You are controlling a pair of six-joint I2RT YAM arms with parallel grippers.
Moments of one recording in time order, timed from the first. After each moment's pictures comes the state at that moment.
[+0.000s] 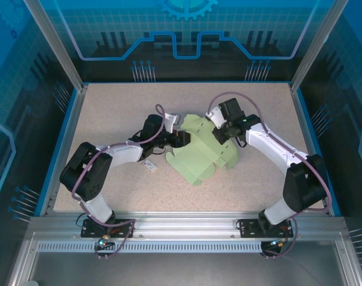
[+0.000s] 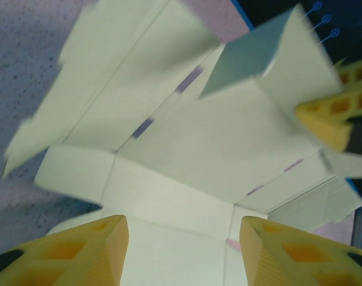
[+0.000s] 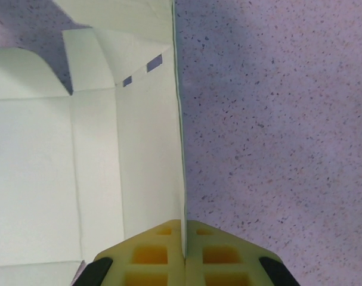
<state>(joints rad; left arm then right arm) -0.47 1.71 0.87 0.33 0.49 -0.45 0.42 1.55 1.23 -0.67 0.00 -0.31</state>
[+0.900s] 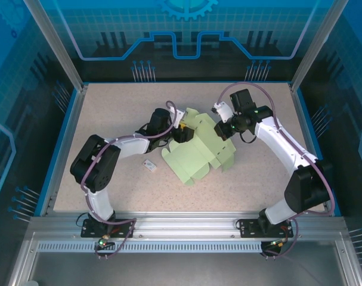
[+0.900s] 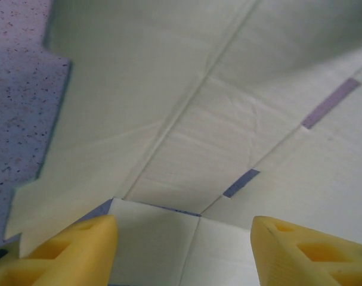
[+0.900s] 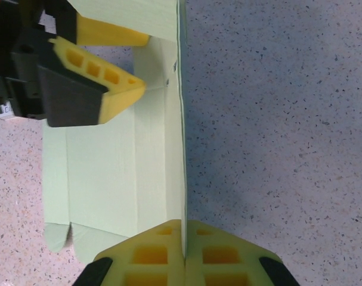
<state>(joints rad) -0.47 1.84 1.05 0.26 0.36 -0.17 0.33 1.53 1.33 -0.84 -0.30 -0.22</state>
